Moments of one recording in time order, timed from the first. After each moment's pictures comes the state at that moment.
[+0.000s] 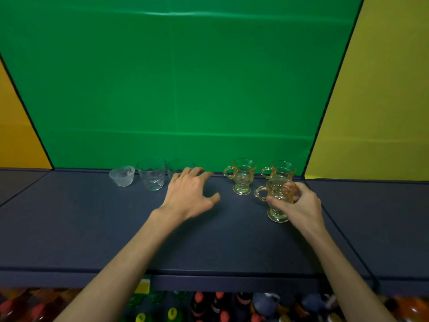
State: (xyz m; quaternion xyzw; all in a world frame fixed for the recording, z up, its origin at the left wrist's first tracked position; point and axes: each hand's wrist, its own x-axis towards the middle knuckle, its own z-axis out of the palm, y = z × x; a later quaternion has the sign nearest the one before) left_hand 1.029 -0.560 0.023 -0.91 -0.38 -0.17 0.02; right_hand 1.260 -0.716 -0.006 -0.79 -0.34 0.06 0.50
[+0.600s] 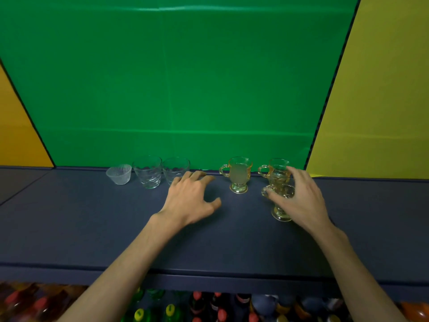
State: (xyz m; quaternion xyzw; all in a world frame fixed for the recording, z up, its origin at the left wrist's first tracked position) left_hand 1.045 -0.580 0.019 -0.91 -0.39 -0.15 0.02; right_hand 1.278 -0.721 0.013 -0.82 -0.46 -0.04 0.34
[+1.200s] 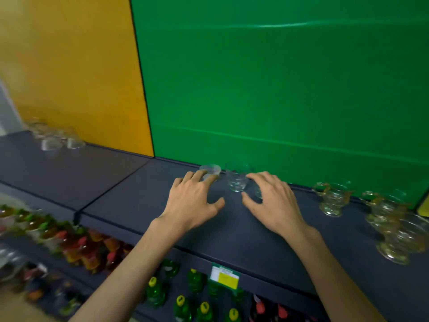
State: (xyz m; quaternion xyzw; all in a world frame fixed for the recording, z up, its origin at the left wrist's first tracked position) left_hand 0.847 -0.554 0.041 -0.84 -0.52 -0.16 0.06; right_hand 1.050 -0.599 0.038 -0.67 -0.70 -0.06 0.26
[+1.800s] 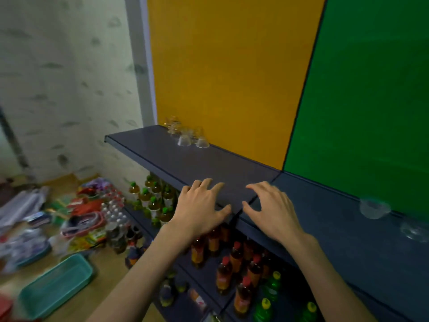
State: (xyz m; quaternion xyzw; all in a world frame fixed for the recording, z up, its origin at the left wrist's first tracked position) left_hand 0.476 -0.529 0.028 -0.74 -0.66 -0.14 0.07; right_hand 0.669 -0.502 0.025 -0.54 -0.81 0.00 0.23
